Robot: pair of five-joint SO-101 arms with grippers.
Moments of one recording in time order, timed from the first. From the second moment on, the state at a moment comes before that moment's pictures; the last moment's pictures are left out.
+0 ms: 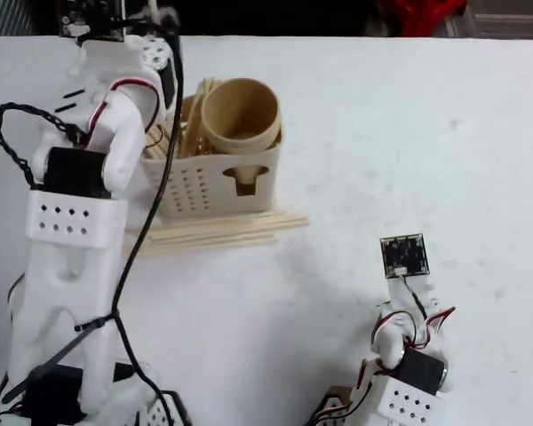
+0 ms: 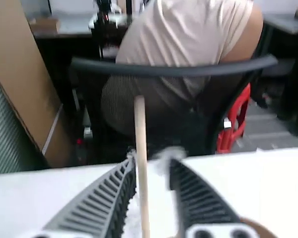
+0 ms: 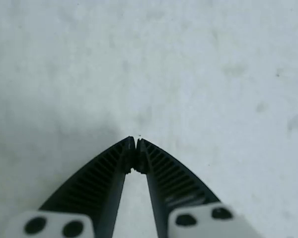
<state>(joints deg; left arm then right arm) 1.9 -20.4 1.5 42.2 2.0 19.1 -102.6 96.5 71.0 31.1</state>
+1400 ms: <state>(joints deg) 20.0 -27.7 62.7 35.6 -39.6 19.1 -102.6 96.5 71.0 31.1</state>
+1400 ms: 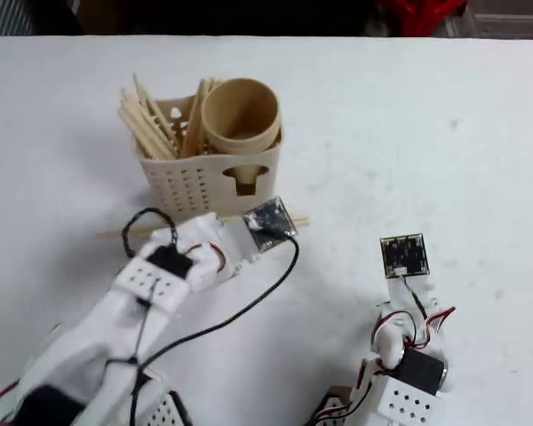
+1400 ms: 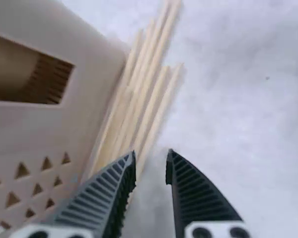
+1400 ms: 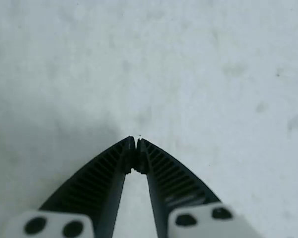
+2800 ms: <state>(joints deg) 16.3 5.6 33.8 61.1 -44.5 19.1 -102.6 96.5 71.0 31.1</state>
